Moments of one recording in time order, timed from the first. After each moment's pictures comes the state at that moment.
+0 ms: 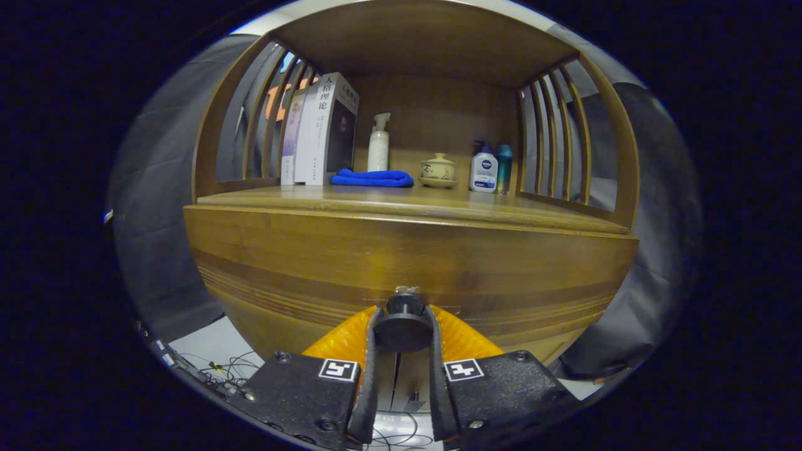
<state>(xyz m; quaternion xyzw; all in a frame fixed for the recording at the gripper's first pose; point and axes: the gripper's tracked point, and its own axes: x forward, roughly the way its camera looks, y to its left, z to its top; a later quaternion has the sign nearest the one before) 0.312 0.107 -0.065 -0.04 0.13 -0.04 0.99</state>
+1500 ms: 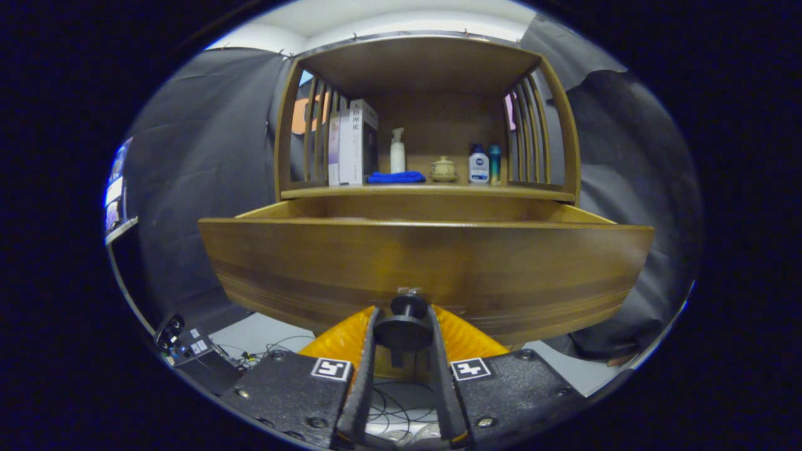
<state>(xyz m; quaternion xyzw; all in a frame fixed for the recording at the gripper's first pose) 0.152 0.124 -0.078 -0.02 0.13 0.01 0.99</state>
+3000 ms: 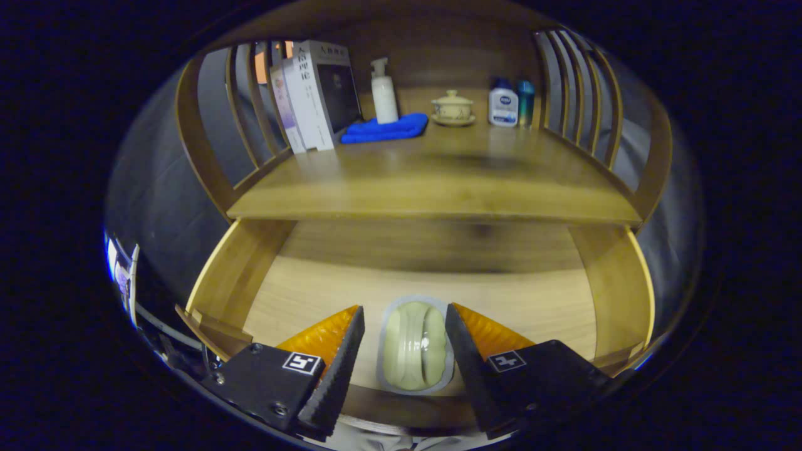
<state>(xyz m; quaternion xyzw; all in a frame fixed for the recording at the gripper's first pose) 0.259 0.117 -0.031 0.03 0.41 0.02 0.91</state>
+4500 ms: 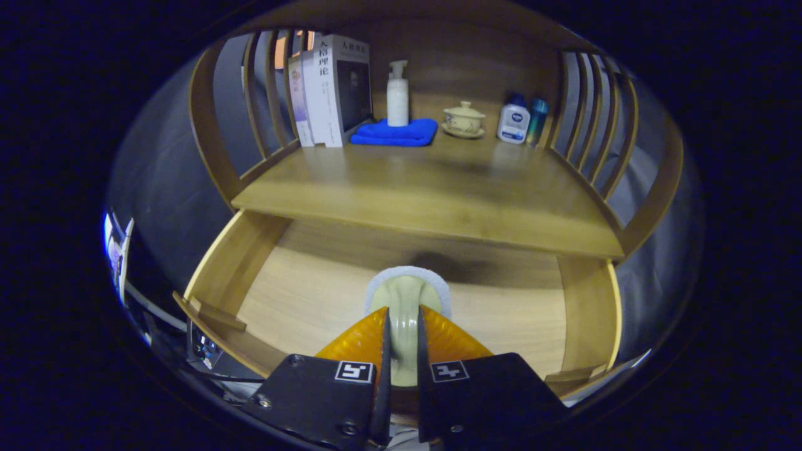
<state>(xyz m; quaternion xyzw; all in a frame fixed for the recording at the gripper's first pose) 0.259 0.108 0.019 -0.04 0.38 0.02 0.92</state>
